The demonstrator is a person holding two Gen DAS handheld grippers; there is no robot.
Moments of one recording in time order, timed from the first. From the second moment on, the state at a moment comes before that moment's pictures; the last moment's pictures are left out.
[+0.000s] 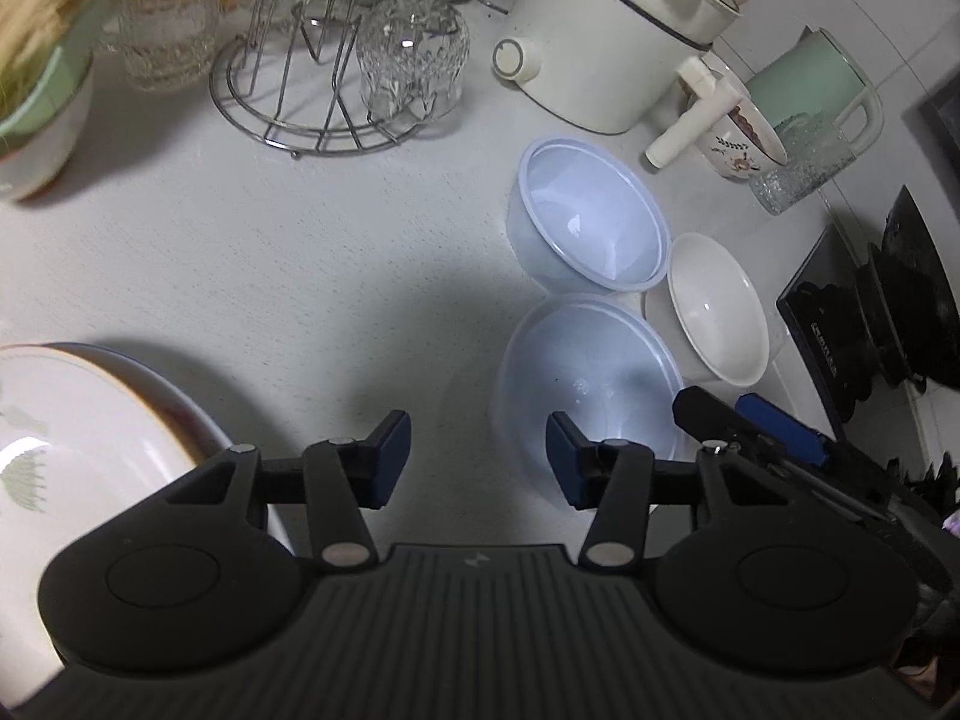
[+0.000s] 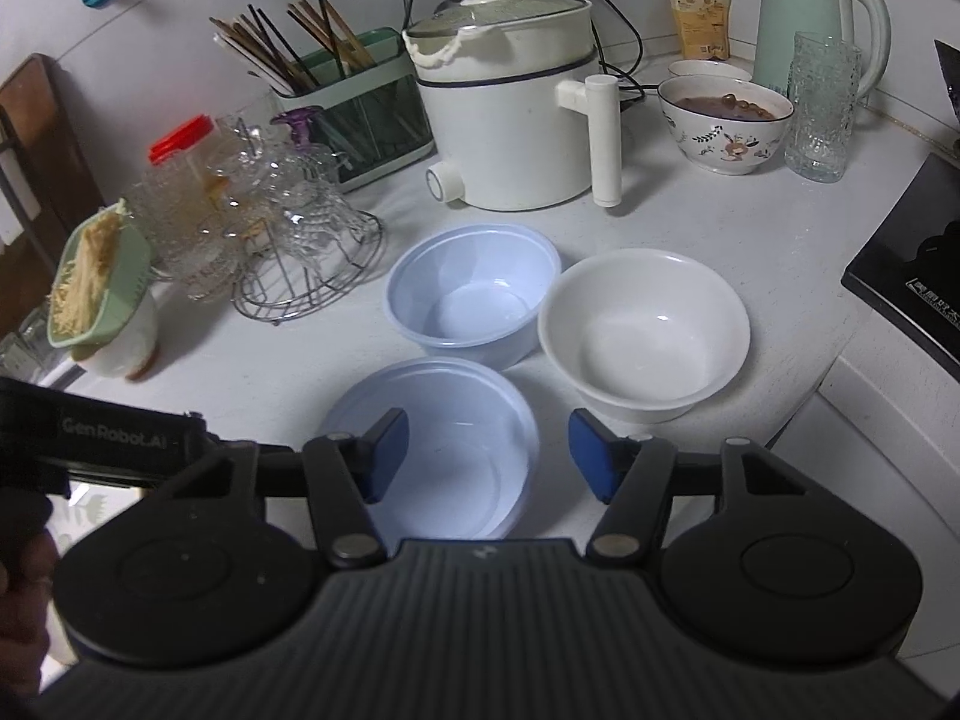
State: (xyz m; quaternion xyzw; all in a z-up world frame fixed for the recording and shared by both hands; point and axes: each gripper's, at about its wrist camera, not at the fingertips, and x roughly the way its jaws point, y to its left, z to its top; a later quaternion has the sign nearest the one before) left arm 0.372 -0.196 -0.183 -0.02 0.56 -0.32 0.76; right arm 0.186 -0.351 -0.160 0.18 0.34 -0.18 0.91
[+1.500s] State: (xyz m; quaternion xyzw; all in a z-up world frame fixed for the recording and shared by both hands) left arm 0.376 -0.159 -0.183 -0.05 0.58 -0.23 0.78; right arm 0.240 -0.331 -0.178 0.22 0.39 -0.04 0.89
